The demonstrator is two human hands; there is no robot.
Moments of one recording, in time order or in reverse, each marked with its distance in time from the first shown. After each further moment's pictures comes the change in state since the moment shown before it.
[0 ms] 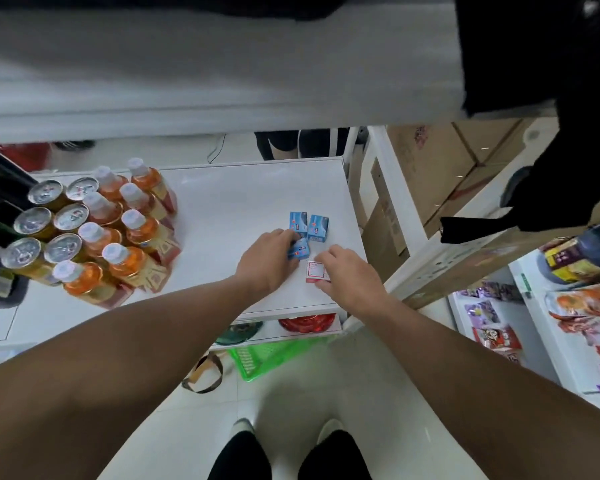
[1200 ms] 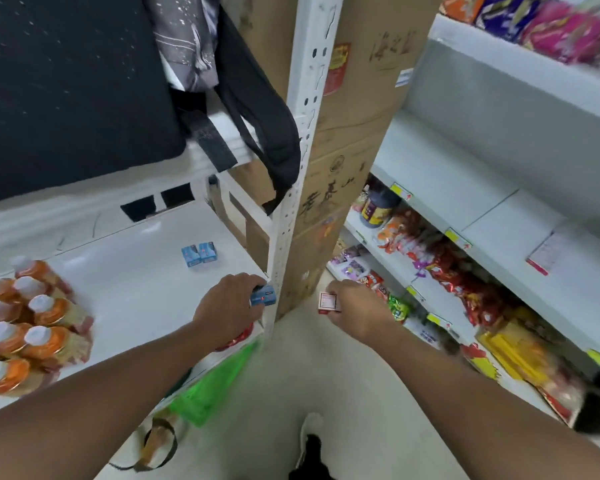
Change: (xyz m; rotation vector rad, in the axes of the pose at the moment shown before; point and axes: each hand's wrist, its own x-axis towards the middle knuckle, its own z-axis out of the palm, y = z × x) left_hand -0.149 0.128 -0.087 0.023 -0.161 0.489; right_hand -0.298 -0.027 -0.102 0.085 0.159 0.606
